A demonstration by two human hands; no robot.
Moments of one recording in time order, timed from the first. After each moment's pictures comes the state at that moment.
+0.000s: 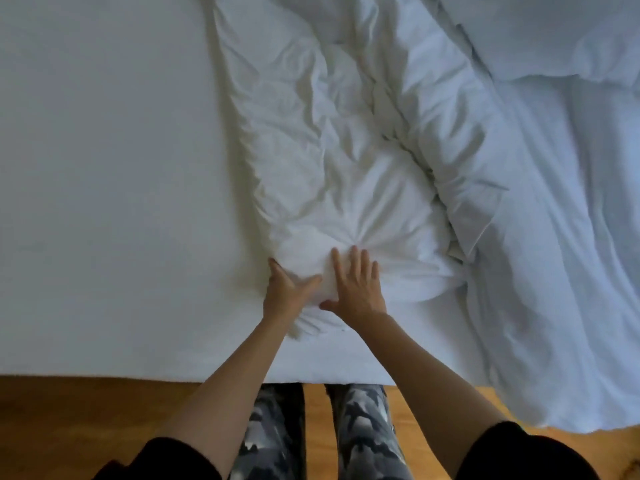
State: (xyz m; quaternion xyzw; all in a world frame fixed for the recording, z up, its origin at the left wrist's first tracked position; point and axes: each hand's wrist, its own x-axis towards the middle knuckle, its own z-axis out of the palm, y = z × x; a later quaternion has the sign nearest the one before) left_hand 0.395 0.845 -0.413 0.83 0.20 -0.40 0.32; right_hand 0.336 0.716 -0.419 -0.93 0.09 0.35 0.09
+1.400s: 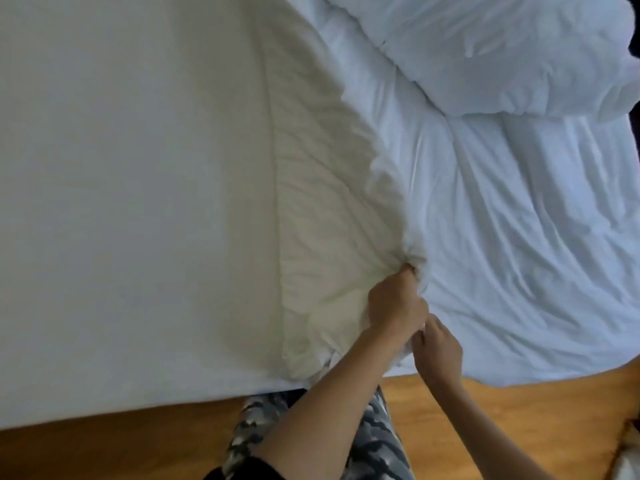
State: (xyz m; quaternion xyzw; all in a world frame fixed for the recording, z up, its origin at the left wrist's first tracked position) left_hand 0.378 0.748 -0.222 0.85 -0.17 -0.42 0.27; right_hand 0.239 0.707 -0.284 -0.87 0.42 0.13 0.24
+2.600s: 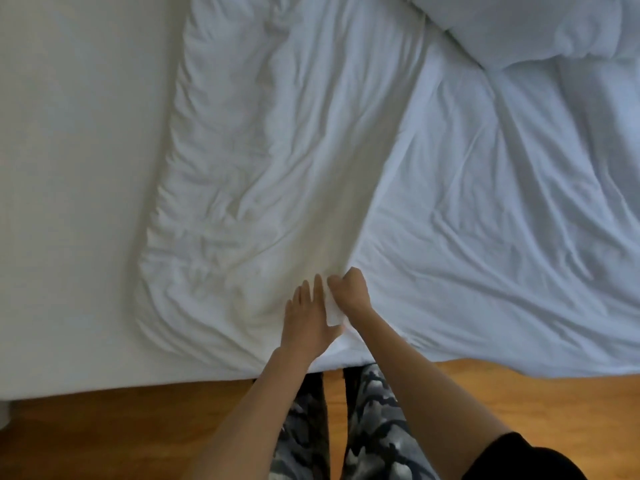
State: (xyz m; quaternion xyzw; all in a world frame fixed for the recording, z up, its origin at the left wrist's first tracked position) left_hand 0.366 0.920 -0.340 0.89 -0.22 -0.41 0.04; right_hand 0.366 0.812 -0.357 -0.63 0.50 0.23 0.54
